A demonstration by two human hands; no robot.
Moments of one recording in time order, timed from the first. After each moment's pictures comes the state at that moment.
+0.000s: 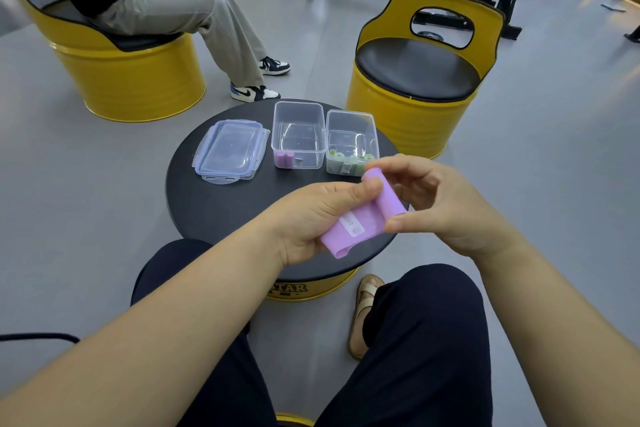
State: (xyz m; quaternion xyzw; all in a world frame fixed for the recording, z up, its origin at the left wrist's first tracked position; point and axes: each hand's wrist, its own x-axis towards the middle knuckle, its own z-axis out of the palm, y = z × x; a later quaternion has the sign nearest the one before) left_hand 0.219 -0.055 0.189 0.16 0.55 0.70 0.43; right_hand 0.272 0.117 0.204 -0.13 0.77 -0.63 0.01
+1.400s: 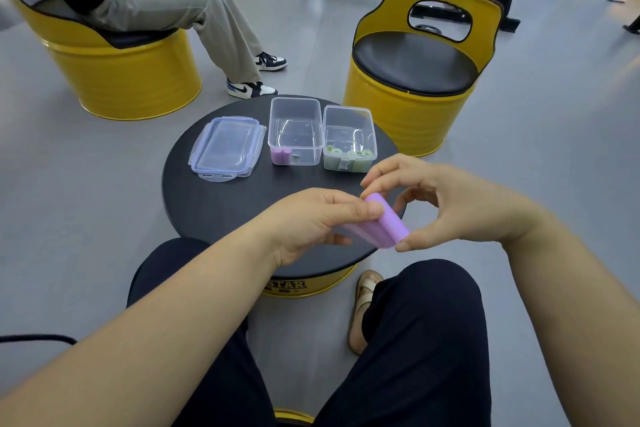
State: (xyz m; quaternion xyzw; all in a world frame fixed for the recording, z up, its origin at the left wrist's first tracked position) left_hand 0.218 -0.057 0.184 0.19 0.65 0.61 0.41; right_hand 0.267 0.140 0.218 -0.19 0.87 -0.43 0.14
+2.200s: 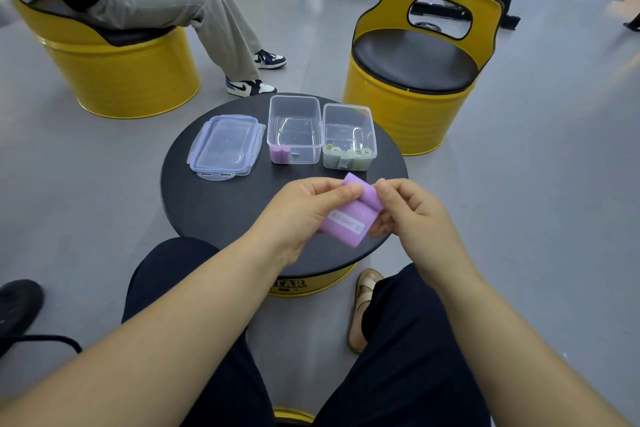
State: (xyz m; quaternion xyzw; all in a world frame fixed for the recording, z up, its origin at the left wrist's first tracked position) left_hand 0.214 -0.052 0.168 0.09 0.64 0.70 0.30; right_hand 0.279 0.088 0.164 0.12 0.74 -0.65 -0.10
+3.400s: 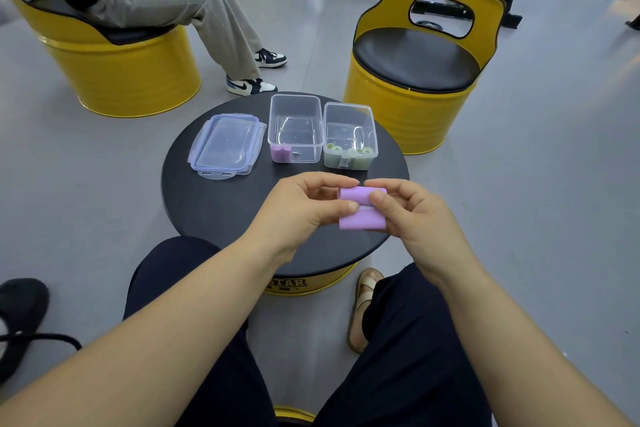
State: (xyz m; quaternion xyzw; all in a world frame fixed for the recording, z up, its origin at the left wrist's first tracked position) left_hand 0.216 -0.059 0.170 0.12 0.64 0.72 0.24; right_hand 0.276 0.093 0.160 0.12 0.71 -0.69 -0.07
